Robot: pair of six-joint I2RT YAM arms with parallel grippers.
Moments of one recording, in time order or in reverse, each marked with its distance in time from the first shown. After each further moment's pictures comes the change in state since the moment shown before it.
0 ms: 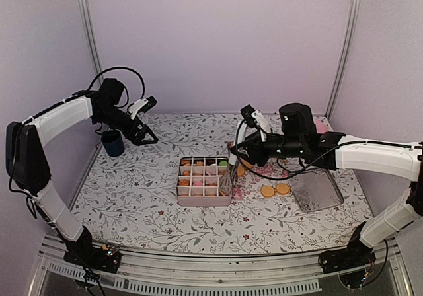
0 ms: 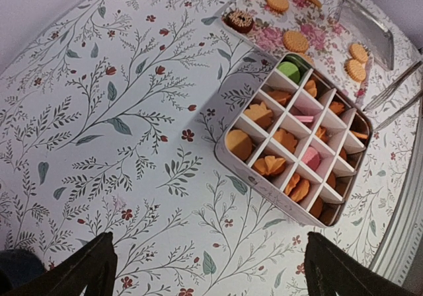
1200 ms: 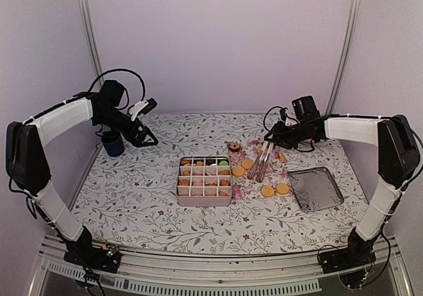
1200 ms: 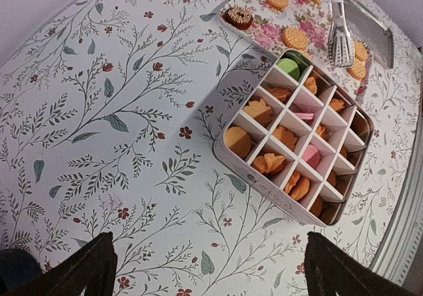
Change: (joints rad) left arm 0.000 -0.002 -0.023 0.014 0.004 0.000; right arm -0.434 0.328 0.194 -0.236 -0.047 0.444
